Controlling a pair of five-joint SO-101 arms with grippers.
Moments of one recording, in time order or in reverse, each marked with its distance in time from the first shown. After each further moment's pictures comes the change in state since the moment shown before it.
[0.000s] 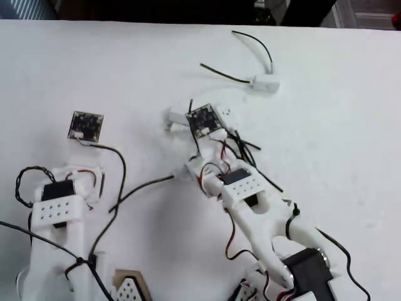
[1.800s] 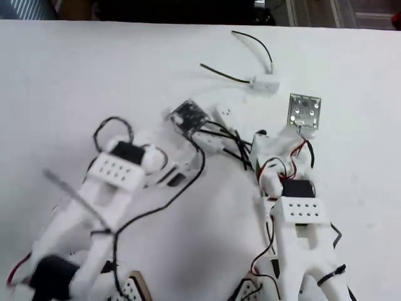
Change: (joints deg) left arm 35.1 22.2 -26.8 10.1 -6.0; right arm 26.3 -28.1 5.7 7.9 -11.4
